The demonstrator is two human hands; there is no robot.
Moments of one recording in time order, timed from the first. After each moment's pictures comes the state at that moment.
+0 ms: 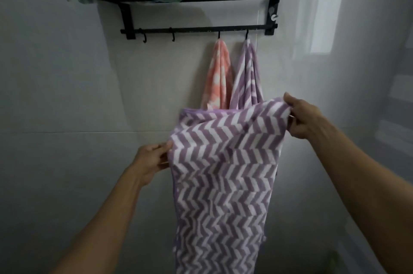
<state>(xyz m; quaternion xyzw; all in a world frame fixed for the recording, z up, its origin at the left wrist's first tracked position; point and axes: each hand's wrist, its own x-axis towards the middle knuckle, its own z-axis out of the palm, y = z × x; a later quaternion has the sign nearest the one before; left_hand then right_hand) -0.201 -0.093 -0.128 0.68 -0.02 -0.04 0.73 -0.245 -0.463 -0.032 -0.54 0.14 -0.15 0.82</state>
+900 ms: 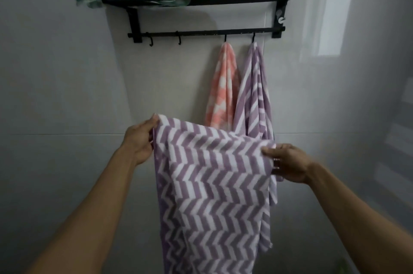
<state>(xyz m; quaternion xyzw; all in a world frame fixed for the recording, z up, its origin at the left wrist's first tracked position) -0.171 -0.066 -0.077 0.54 -0.04 0.02 0.84 -0.257 -0.444 -0.122 -0.67 0.01 0.06 0.74</state>
